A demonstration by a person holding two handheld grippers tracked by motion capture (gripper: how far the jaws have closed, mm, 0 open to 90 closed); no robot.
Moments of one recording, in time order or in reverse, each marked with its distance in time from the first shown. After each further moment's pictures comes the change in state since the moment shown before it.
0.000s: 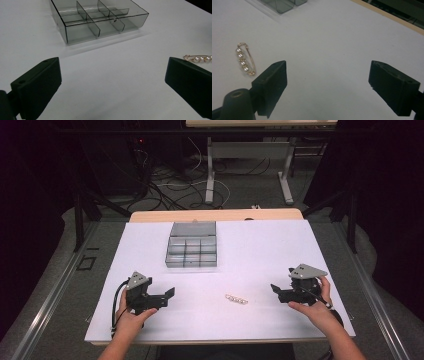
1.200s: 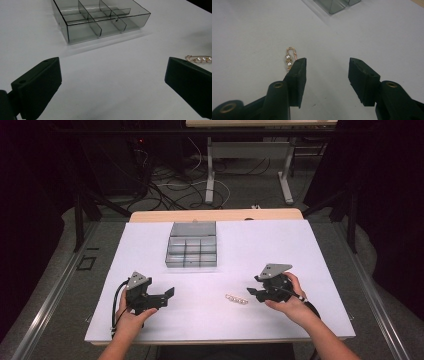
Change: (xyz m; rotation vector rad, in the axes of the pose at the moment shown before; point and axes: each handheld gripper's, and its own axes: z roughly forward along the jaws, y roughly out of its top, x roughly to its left) left arm 0.001 -0.001 0.000 0.001 0.007 -0.003; right arm 0.044 0.033 0.039 0.098 0.242 -0.127
